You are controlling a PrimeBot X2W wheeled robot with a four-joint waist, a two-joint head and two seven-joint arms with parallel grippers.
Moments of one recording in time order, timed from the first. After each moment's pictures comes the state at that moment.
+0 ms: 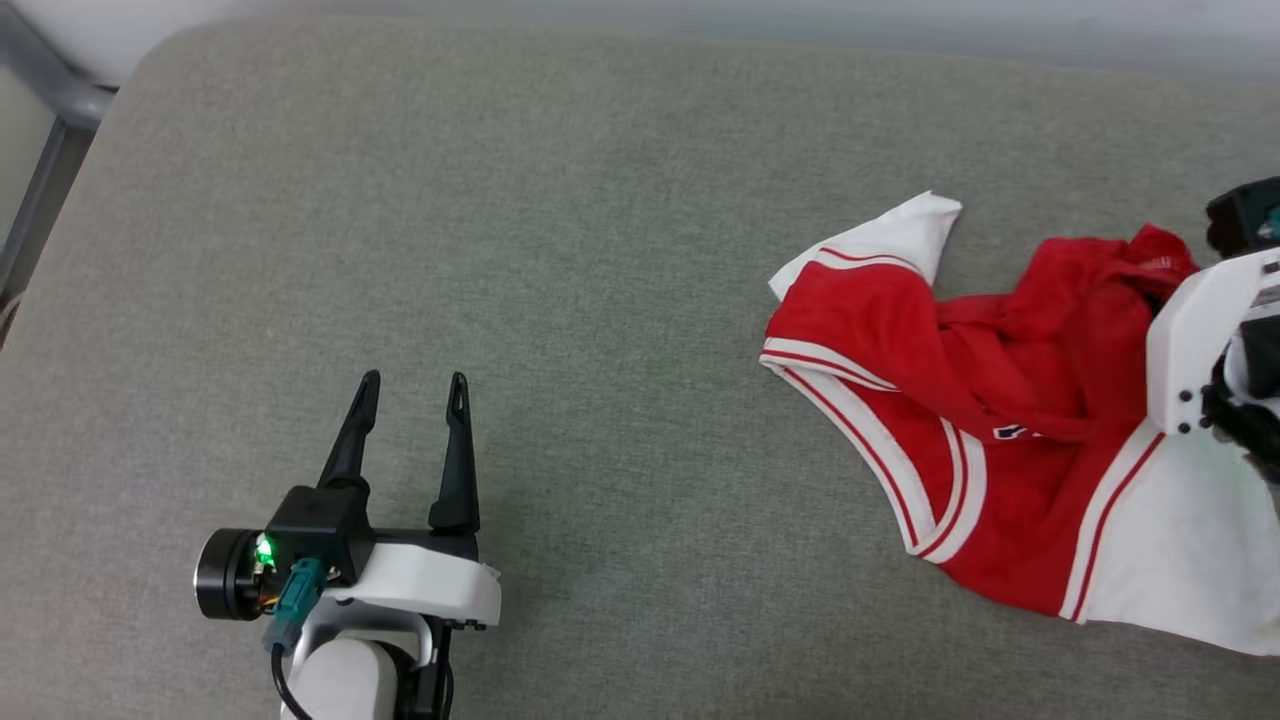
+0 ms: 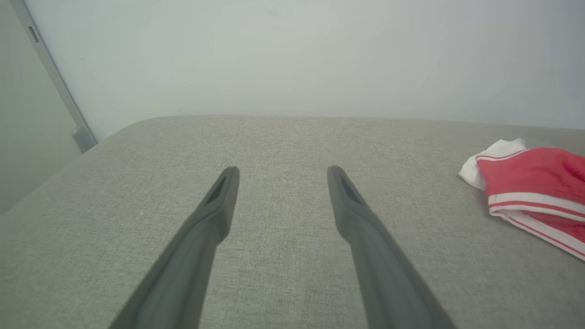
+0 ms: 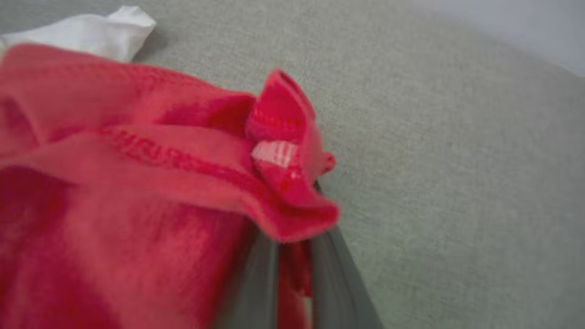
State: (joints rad) left arm -0.15 0.05 -0.10 0.09 -0.10 0.04 -0.26; right arm -0.78 -0.51 0.41 0.75 0.49 0.13 0.35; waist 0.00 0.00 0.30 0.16
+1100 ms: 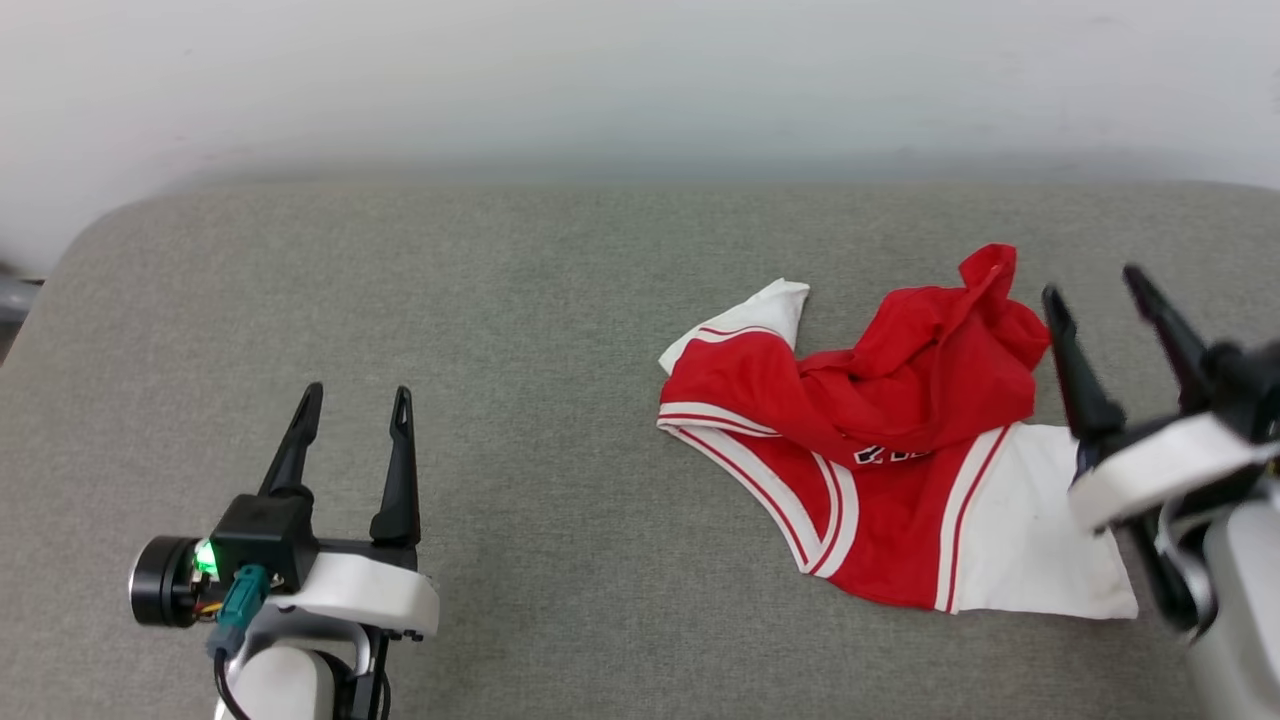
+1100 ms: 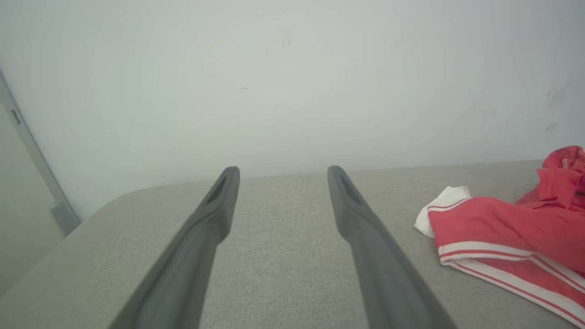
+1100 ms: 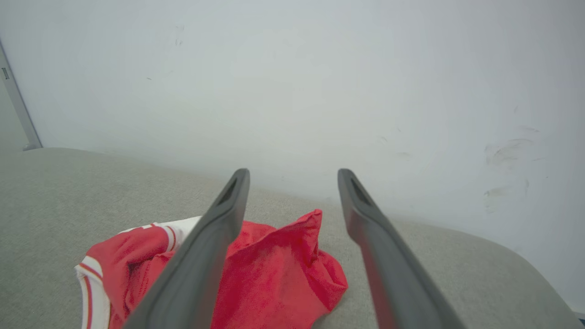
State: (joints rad) left arm -0.13 0.09 0.00 0.11 -0.05 -0.04 -0.26; right arm -0.46 -0.36 0.17 0.44 0.30 0.13 -0.26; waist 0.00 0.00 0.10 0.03
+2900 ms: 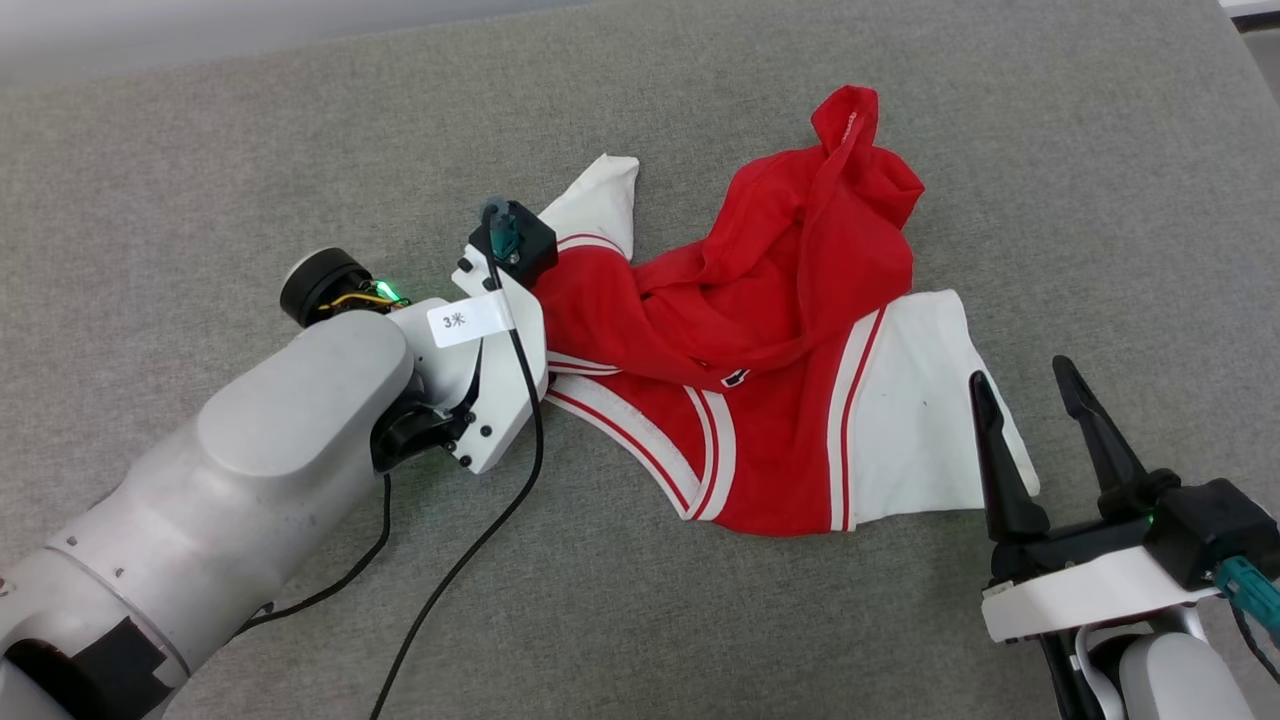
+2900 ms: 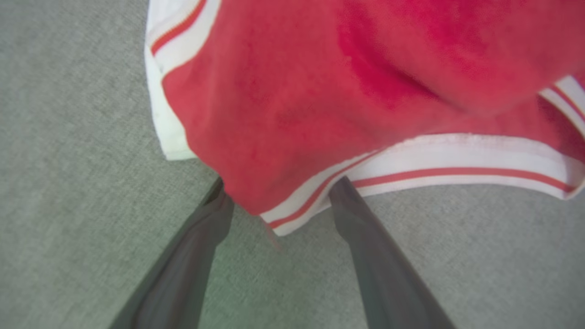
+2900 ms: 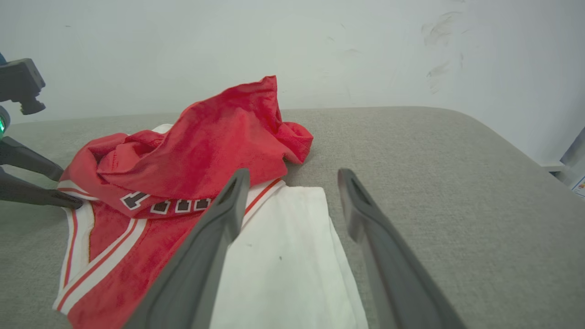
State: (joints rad) left arm -1.06 0.47 -1.17 0.56 -0.89 -0.13 0.63; right arm -0.12 -0.09 0.04 0.05 0.15 0.13 -0.25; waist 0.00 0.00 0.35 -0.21
